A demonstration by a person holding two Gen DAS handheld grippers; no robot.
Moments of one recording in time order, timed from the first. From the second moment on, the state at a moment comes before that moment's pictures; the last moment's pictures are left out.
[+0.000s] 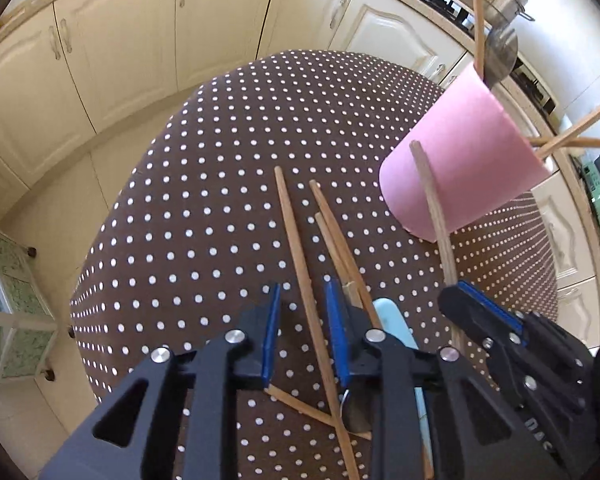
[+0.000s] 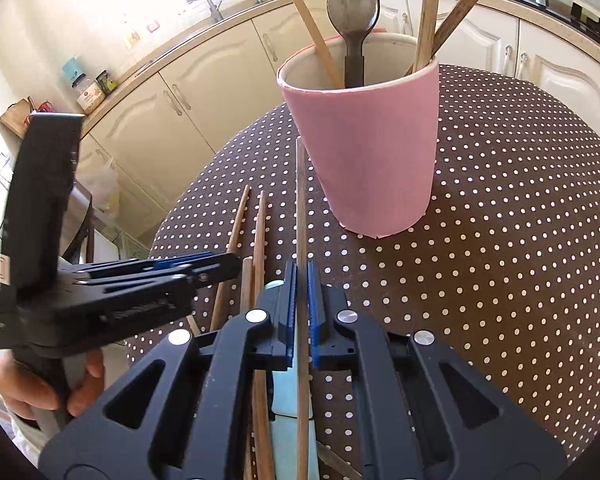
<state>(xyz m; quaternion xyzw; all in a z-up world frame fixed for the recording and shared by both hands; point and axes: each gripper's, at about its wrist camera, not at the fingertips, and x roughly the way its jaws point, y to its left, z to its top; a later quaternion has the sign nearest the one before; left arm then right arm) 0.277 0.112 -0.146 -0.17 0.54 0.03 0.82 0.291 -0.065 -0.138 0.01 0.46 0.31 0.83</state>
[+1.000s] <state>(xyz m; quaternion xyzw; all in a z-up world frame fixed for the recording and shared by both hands) 0.234 0.069 -0.021 -0.16 0.24 -0.05 0.96 0.246 -0.110 -0.032 0.04 0.27 0.36 0.89</state>
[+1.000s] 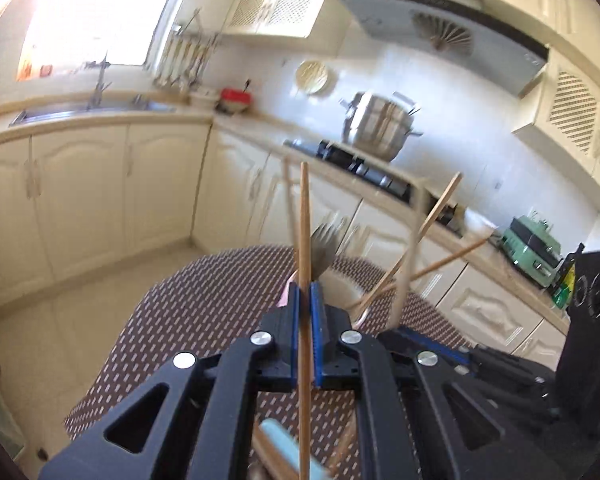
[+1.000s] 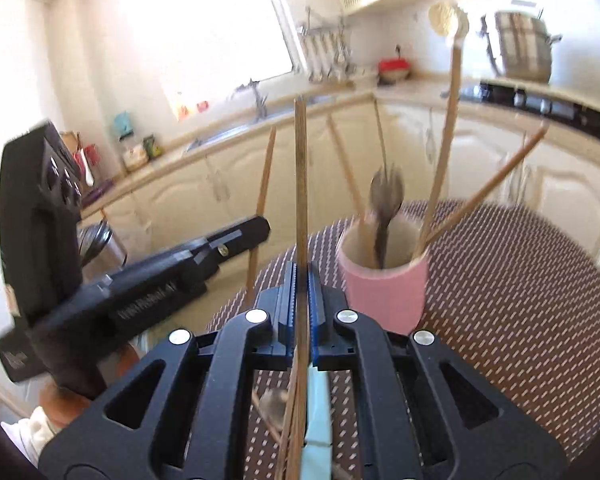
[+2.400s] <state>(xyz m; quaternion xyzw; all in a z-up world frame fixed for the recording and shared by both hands) 0.312 0.030 -0.005 -0.11 0.09 -0.05 0.99 0.301 -0.121 0.012 0.01 0.20 0.30 0.93</state>
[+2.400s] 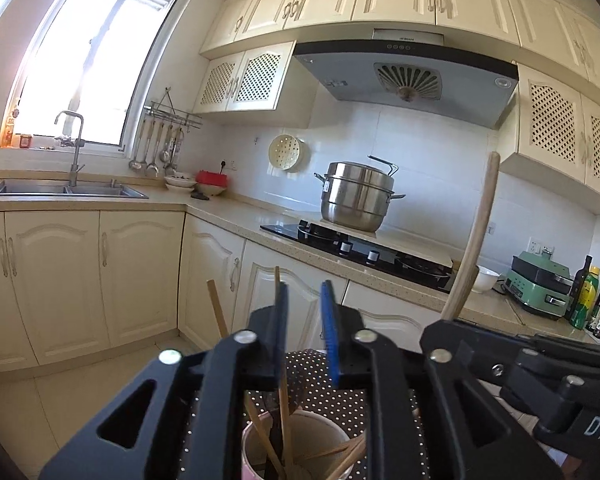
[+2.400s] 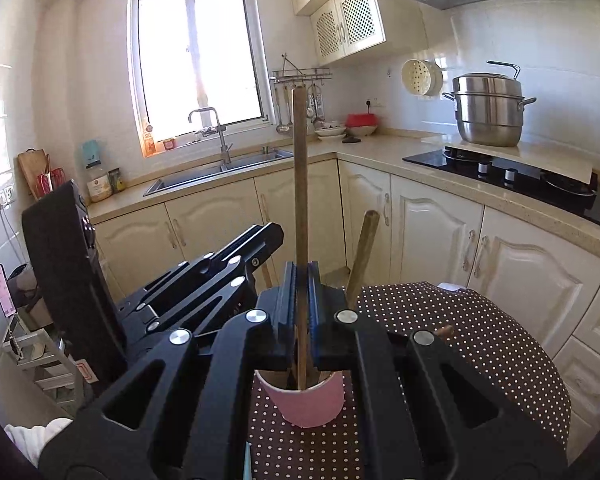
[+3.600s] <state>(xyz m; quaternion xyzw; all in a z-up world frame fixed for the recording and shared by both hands) 0.233 0.055 0.011 -0.08 0.13 0.00 0.99 0.267 -0.102 0.003 -0.01 0.20 0.24 0.95</state>
